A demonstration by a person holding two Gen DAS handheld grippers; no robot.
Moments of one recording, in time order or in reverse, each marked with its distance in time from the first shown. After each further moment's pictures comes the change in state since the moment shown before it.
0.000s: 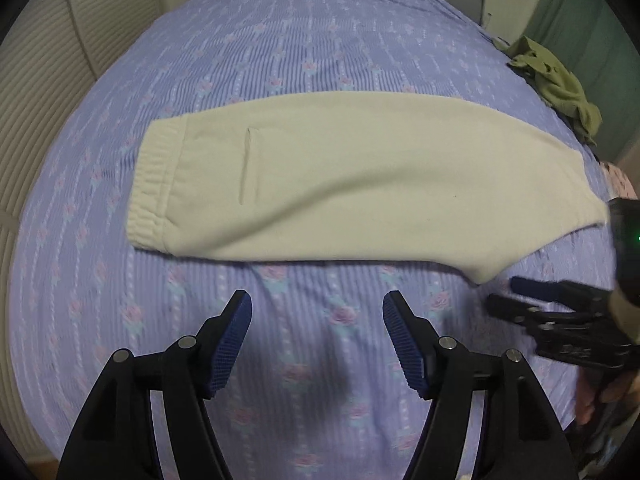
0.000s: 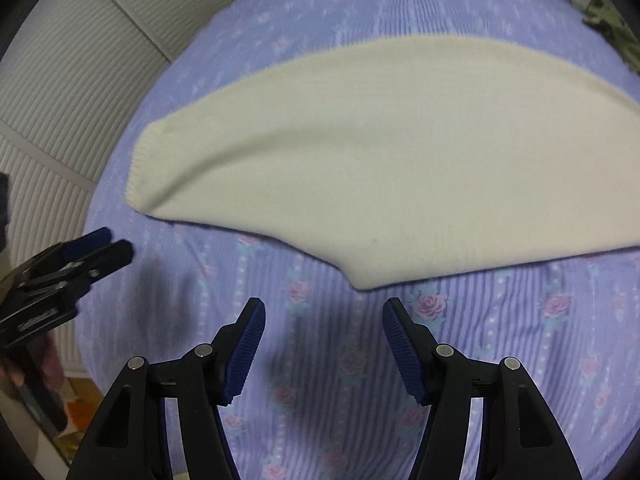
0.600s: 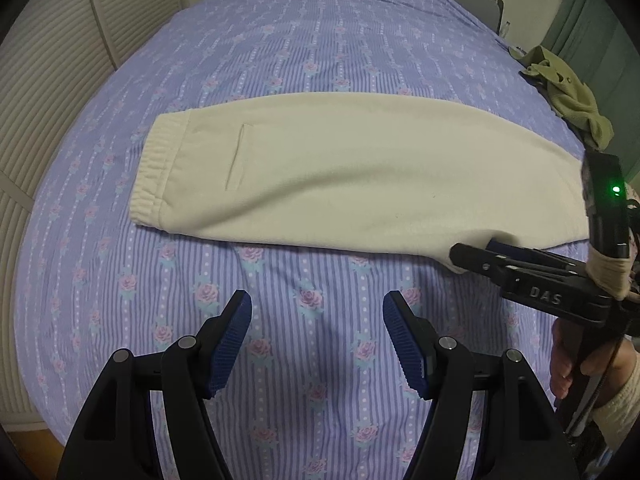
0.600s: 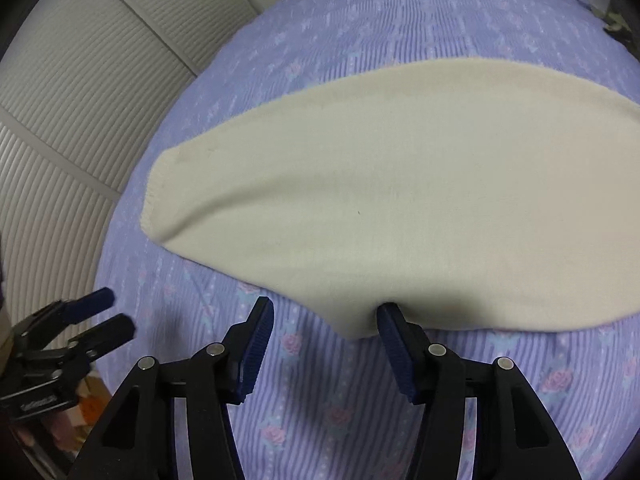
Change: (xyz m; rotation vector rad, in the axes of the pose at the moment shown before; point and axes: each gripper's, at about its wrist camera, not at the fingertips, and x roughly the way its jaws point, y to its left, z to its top) left arm -0.018 -0.031 -0.011 -0.049 -0.006 0.064; right arm 0.005 -0.007 0.030 -0.048 -0.058 0.109
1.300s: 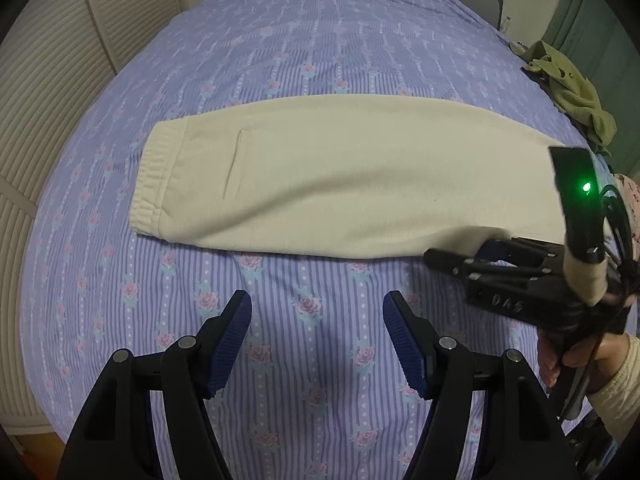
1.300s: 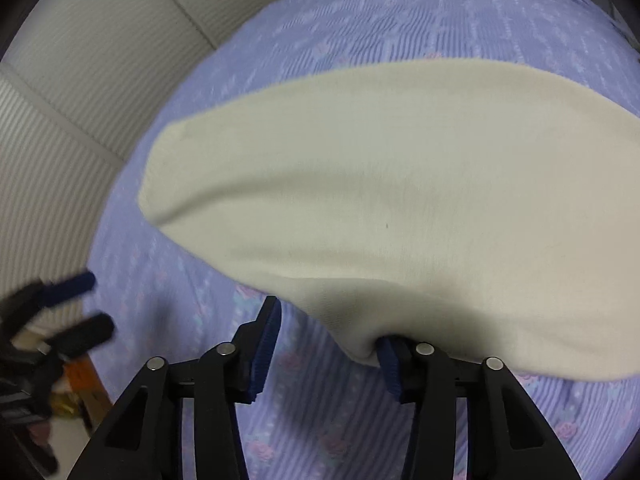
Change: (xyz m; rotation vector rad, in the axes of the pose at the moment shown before) left arm 0.004 -0.004 0.010 0.022 0.006 0.009; right arm 0.028 0.018 0.005 -0.150 0.052 -0.014
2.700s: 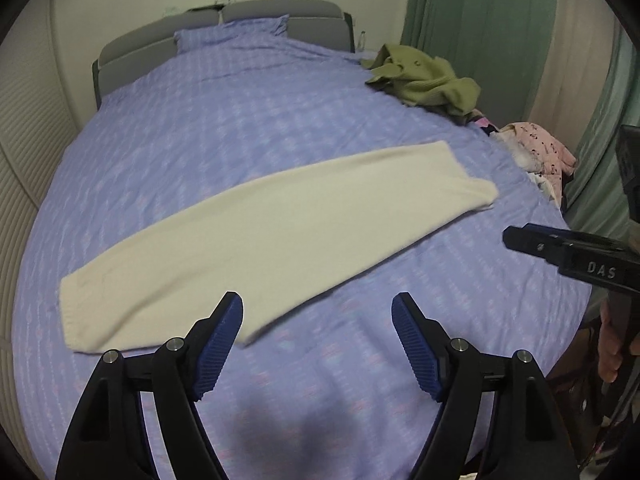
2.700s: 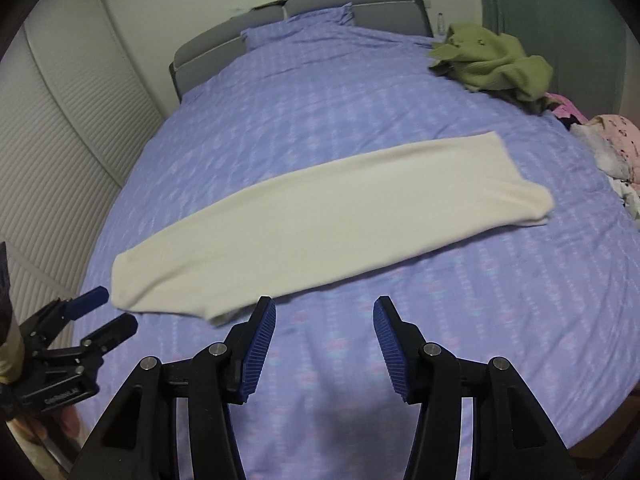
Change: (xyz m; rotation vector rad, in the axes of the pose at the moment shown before) left arm -0.120 -0.226 -0.005 0.348 -0.231 -0.208; right arm -0.316 -0.119 -0.135 0.388 -0.351 -0.321
